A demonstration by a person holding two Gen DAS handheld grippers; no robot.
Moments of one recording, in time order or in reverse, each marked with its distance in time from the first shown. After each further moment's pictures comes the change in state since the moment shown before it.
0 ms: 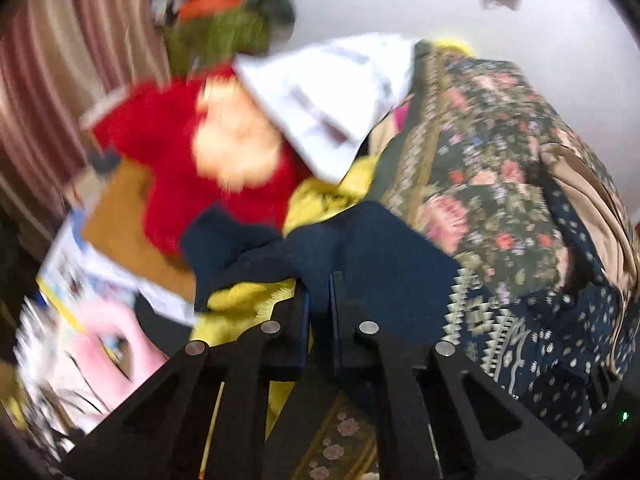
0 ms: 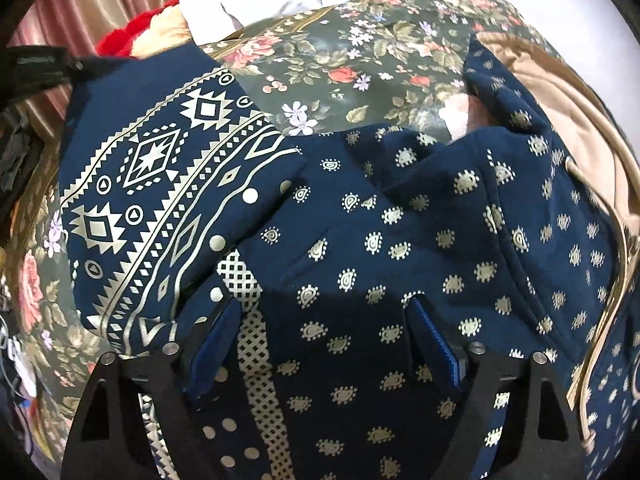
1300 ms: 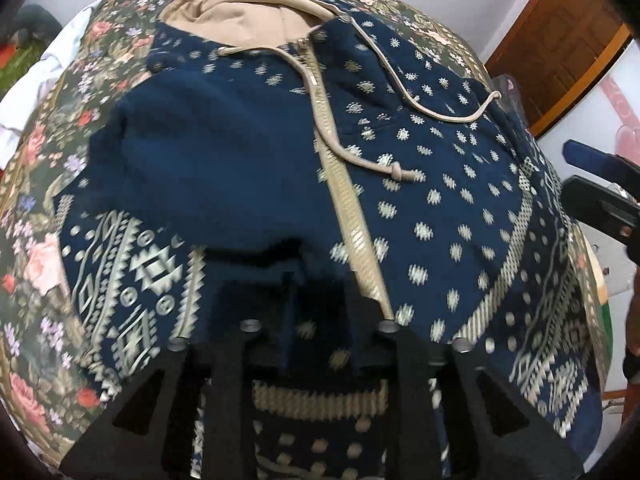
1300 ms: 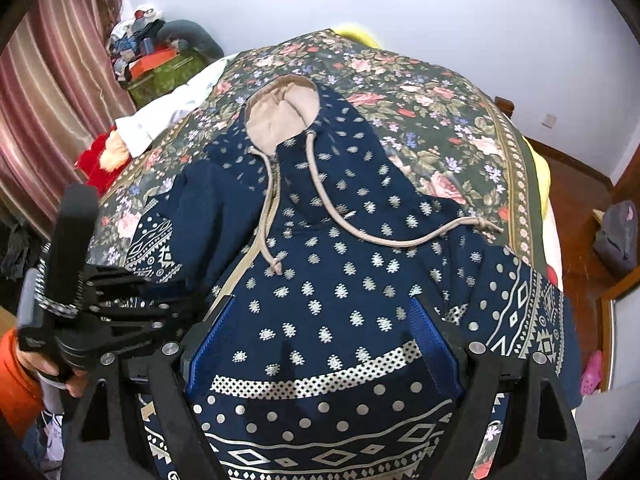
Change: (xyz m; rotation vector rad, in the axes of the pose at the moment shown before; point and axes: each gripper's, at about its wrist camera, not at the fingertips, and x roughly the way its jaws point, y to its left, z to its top) left arm -0.063 -0.298 -0.157 0.464 0.295 -0.452; right arm -0.201 -0.199 -0.142 0.277 -0.193 -0.062
